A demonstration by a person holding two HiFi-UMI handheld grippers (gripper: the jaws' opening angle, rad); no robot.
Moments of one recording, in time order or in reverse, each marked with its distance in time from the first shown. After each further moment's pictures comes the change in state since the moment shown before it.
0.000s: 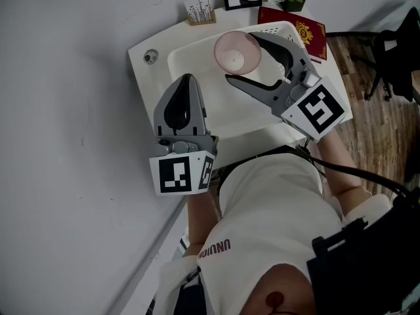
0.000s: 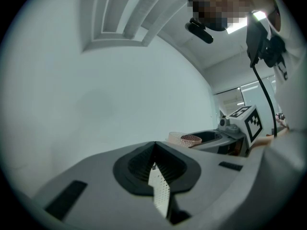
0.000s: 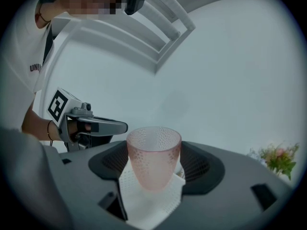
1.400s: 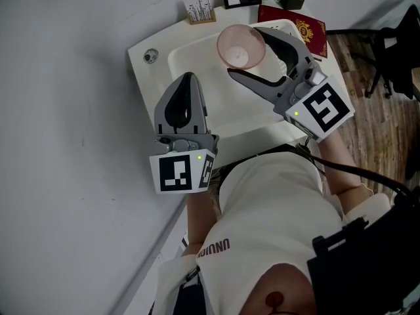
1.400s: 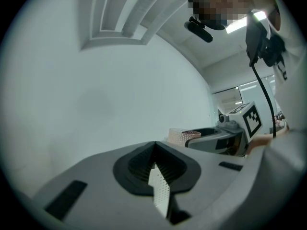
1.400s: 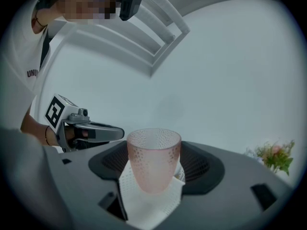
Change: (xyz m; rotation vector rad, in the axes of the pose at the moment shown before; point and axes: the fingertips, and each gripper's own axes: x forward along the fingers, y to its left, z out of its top) left arm 0.002 0.000 0.000 0.004 0.018 -0.019; right arm -0.004 -0.010 0.010 0.058 -0.023 -0.052
